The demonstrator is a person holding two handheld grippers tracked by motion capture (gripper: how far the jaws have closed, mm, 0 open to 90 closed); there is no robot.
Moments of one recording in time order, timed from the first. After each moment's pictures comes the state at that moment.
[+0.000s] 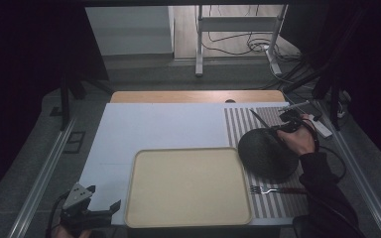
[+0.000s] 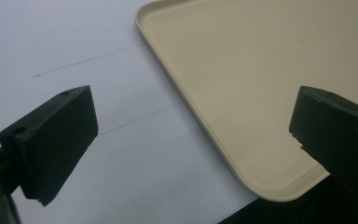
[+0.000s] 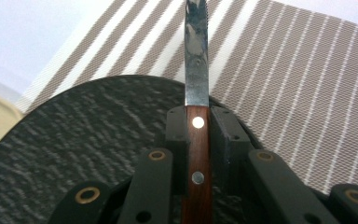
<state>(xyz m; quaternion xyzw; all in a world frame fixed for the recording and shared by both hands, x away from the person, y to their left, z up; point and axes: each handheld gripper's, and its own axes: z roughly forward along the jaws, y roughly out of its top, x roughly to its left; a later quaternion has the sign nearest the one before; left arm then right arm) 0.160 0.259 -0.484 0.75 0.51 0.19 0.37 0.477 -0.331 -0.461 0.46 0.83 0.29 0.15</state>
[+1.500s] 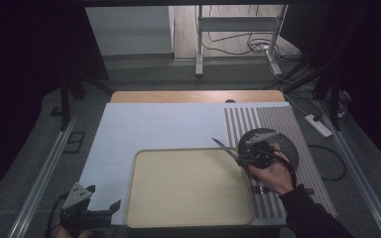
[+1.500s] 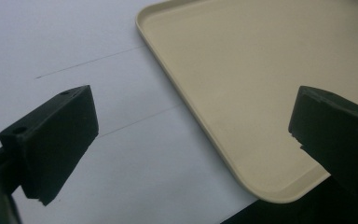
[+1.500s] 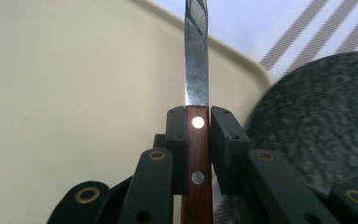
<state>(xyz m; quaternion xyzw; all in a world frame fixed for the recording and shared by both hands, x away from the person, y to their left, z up) 0.160 0.258 -0.484 0.75 0.51 0.19 0.37 0.355 -0.228 -0.464 0.36 0.87 0.32 0.09</state>
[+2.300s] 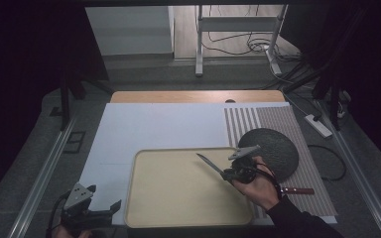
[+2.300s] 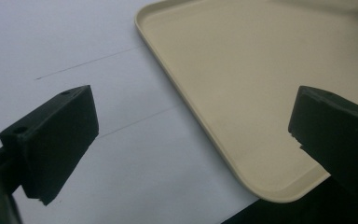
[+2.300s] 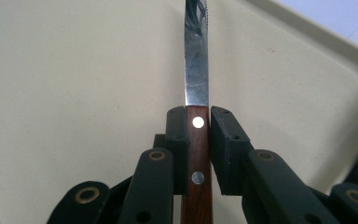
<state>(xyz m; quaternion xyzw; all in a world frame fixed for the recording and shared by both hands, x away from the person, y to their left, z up) 0.160 0.256 -0.483 0.76 0.51 0.20 0.37 0.322 -0.185 -0.484 0.33 0.89 0.31 0.07</state>
